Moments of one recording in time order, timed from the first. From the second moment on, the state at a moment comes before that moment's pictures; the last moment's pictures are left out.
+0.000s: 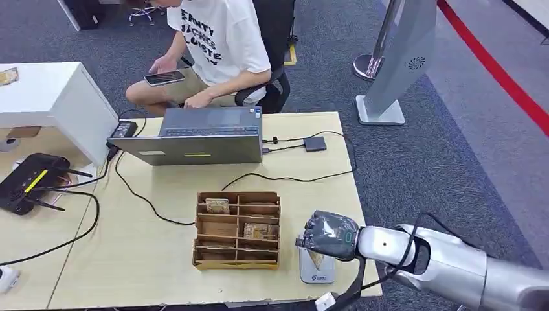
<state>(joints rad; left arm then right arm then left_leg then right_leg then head) -0.06 -0.15 0.82 -0.20 -1.25 0.07 0.15 -0.73 -0.64 1.39 -1.65 0.98 0.02 -0.14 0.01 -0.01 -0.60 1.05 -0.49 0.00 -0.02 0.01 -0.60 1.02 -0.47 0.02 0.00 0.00</state>
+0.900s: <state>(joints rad) -0.06 -0.15 0.83 -0.20 -1.25 0.07 0.15 -0.81 -0.56 1.46 -1.60 0.99 0.03 -0.12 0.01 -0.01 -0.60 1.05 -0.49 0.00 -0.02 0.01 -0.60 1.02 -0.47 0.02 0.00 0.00</state>
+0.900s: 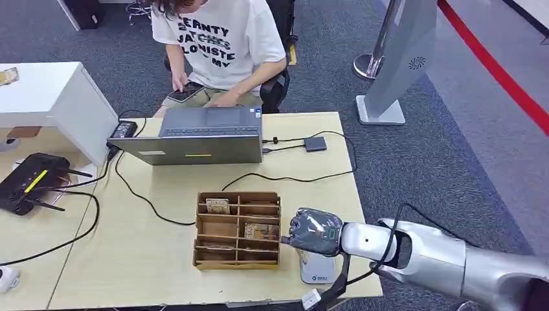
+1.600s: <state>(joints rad) -0.06 -0.15 0.83 -0.20 -1.25 0.06 0.15 -0.89 -0.57 1.48 -1.60 0.98 0.06 -0.11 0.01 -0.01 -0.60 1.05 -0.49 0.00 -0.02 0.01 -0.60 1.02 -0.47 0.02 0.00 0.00</state>
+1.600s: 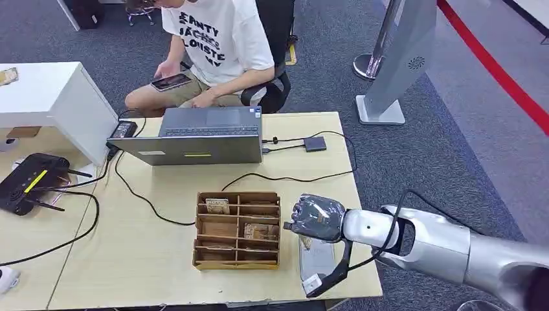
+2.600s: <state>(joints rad) -0.06 -0.15 0.84 -0.20 -1.25 0.06 0.15 -0.83 -0.56 1.53 -1.54 0.96 0.07 -0.17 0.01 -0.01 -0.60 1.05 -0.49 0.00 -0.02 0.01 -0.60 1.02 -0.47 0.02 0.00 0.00</state>
